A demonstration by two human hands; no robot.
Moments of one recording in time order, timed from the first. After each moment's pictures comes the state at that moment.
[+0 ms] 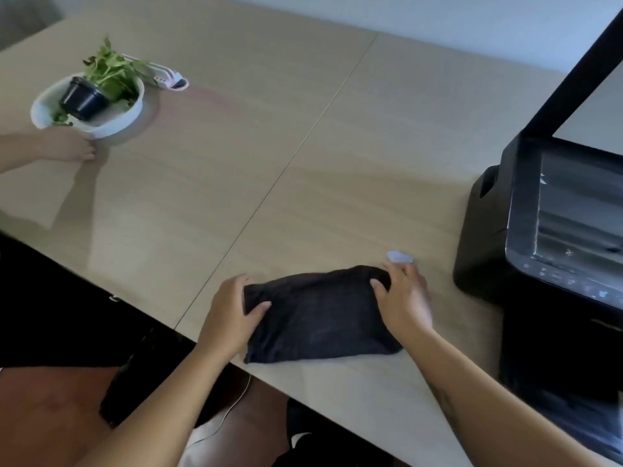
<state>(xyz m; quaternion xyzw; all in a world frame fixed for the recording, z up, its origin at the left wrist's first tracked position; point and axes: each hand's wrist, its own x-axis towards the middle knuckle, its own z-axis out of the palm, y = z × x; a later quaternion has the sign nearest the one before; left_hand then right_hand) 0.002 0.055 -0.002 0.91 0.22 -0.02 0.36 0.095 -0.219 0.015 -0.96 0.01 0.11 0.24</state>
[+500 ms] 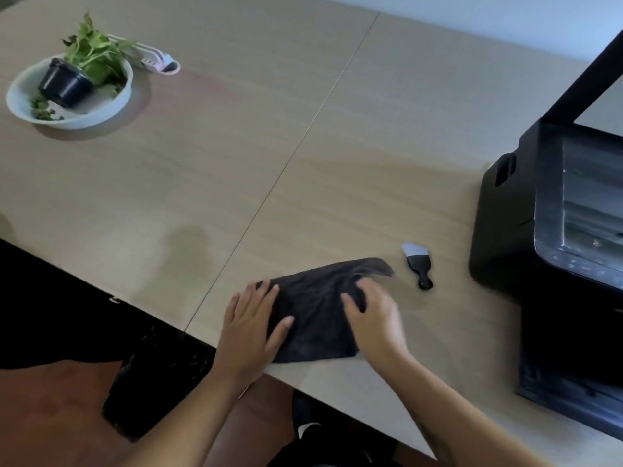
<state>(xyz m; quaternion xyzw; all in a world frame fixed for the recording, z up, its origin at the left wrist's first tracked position) -0.024 0.059 -0.046 0.98 0.04 0.00 0.19 0.045 -0.153 0.022 -0.90 0.04 0.14 0.40</state>
